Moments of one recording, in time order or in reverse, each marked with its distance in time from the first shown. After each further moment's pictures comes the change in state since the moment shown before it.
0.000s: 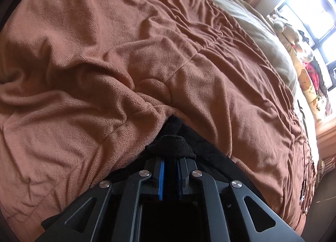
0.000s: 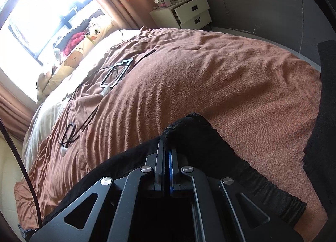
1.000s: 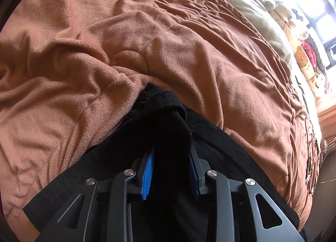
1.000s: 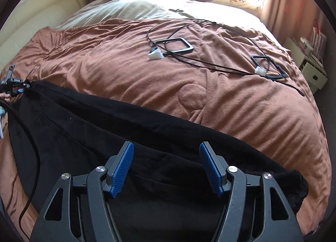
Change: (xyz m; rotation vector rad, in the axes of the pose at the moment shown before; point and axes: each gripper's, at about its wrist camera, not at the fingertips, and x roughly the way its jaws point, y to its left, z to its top) left arm 0.011 -0.022 -0.025 0.080 0.085 0.000; right arm 0.019 0.197 -0.078 -0.980 0.243 0.196
